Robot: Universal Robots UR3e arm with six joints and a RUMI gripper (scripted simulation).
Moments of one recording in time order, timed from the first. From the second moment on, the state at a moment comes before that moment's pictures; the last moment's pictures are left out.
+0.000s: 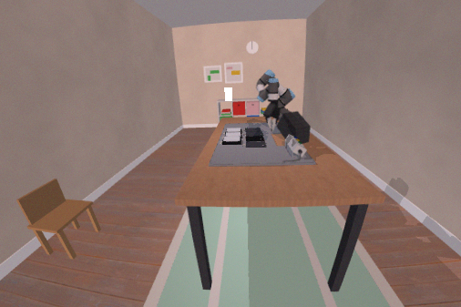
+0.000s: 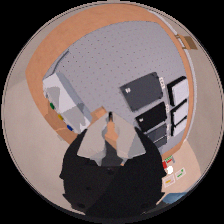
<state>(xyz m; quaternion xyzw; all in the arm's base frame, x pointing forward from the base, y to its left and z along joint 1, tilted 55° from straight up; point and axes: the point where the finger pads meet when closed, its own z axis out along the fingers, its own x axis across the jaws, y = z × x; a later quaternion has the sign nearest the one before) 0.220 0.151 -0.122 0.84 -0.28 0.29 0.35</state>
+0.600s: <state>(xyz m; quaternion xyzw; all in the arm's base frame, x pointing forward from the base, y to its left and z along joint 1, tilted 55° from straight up) 0.167 0.170 -0.175 0.88 -0.14 0.23 0.39</state>
